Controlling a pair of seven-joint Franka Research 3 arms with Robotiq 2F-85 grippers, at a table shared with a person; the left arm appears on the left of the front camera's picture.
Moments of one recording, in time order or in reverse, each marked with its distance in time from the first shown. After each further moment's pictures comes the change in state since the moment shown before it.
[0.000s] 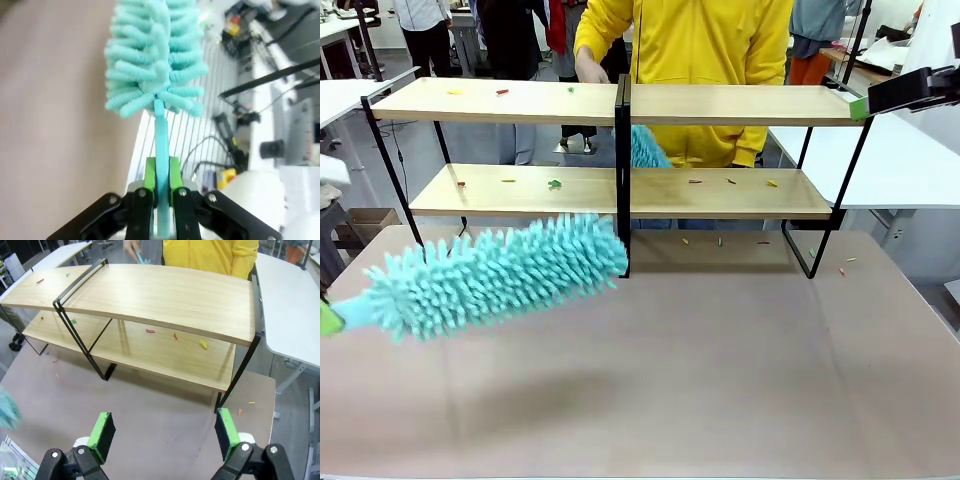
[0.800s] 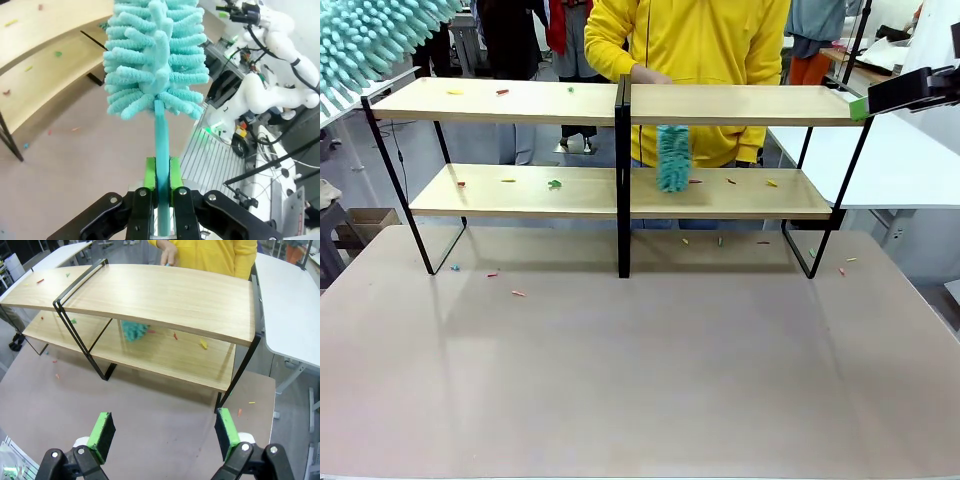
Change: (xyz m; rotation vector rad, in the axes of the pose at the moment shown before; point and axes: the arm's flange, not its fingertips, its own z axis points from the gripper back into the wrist) left arm 0.005 -0.006 0.156 0.189 -0.455 0.141; right arm 0.000 0.000 0.000 0.000 0.000 0.000
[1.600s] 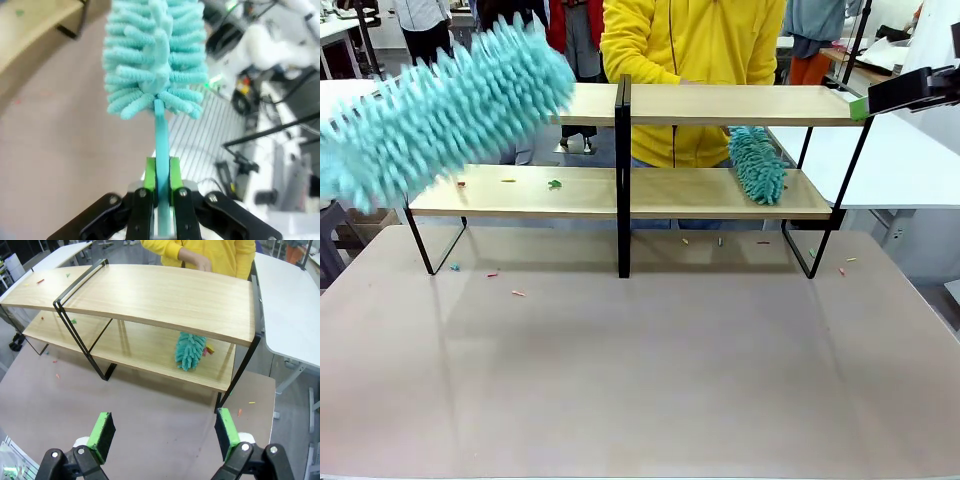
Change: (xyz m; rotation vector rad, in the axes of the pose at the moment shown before) left arm -0.028 -0.044 -0.080 -0.019 0.278 -0.024; right arm 0.000 0.000 0.000 0.000 0.000 0.000
